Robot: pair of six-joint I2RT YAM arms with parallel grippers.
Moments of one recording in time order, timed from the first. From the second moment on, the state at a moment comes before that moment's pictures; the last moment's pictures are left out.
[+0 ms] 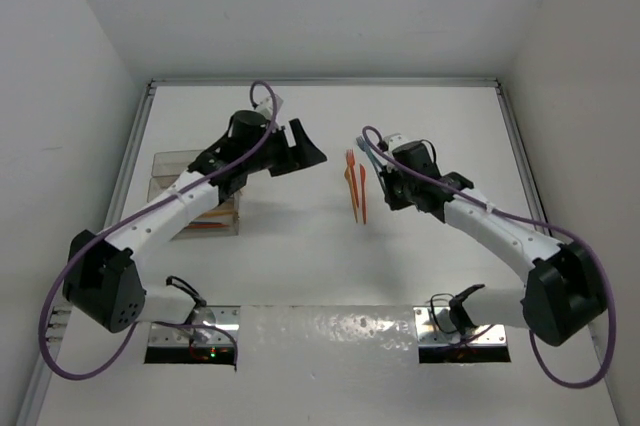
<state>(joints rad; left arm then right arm) -0.48 1.31 1.04 -0.25 0.25 -0.72 0.49 1.31 0.80 -0.42 0.10 0.12</state>
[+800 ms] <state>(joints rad) -0.70 1.67 1.23 -0.03 0.22 -0.87 0.53 1.15 0.87 -0.42 -0.20 0.18</state>
